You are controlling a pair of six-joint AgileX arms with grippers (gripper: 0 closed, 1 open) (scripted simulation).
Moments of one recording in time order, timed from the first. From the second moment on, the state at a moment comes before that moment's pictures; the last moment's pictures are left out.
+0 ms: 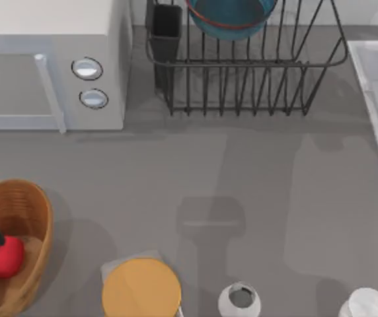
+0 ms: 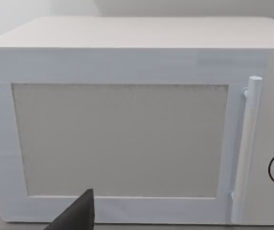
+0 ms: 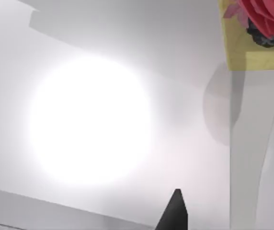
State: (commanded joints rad) left arm 0.00 0.00 0.00 0.00 0.00 0.00; right arm -0.14 2.60 2.48 -1.45 0.04 -1.98
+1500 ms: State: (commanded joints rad) left arm 0.00 0.00 0.00 0.00 0.00 0.00; right arm -0.14 2.57 2.37 -1.36 0.04 -1.97
